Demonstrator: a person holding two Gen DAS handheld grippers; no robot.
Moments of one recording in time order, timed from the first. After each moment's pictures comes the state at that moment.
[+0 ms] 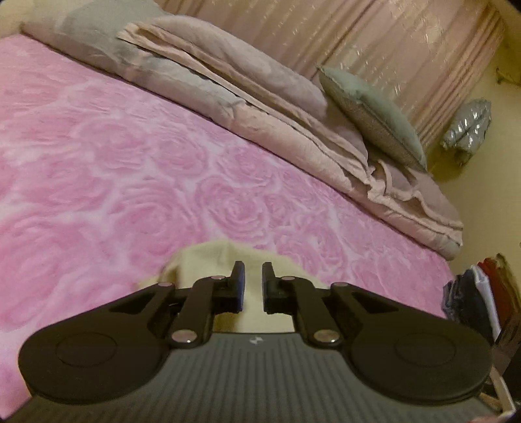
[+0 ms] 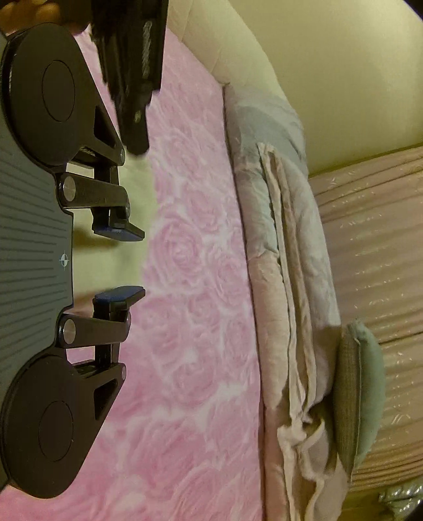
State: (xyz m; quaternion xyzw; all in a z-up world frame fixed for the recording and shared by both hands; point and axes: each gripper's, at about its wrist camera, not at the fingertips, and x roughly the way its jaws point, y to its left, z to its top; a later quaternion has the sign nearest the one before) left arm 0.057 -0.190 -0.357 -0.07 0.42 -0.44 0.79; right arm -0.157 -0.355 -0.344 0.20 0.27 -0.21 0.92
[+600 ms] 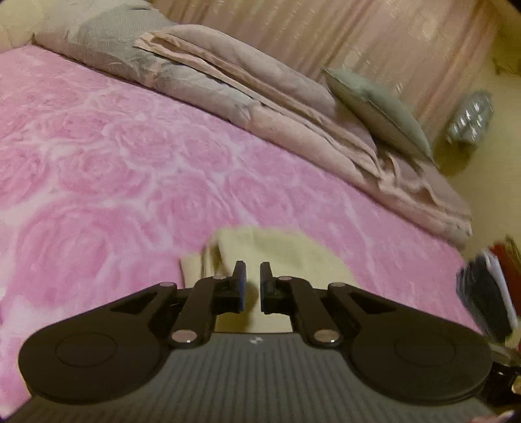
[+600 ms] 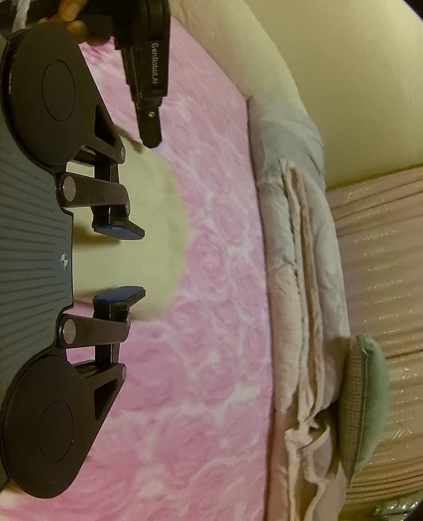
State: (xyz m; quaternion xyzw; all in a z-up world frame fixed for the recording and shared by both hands) left arm 0.025 -0.123 -0.358 -0.04 0.40 -0.45 0.80; right arm -0.209 -0.321 -0.337 0.18 0.29 -0.18 0.92
